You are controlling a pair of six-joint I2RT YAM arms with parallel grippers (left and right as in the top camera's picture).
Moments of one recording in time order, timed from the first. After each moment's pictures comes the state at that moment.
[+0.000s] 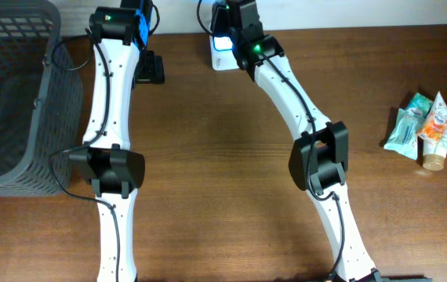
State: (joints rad) left arm -0.14 2.51 2.82 -1.68 -0.28 -0.22; right arm 0.39 2.63 2.55 -0.34 0.15 0.43
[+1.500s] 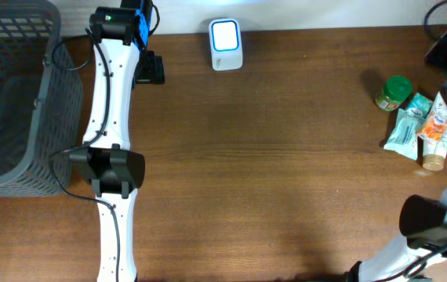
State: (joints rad) left arm -0.14 2.51 2.82 -1.68 -0.28 -0.22; right arm -0.33 1.90 2.35 -1.49 0.04 0.42
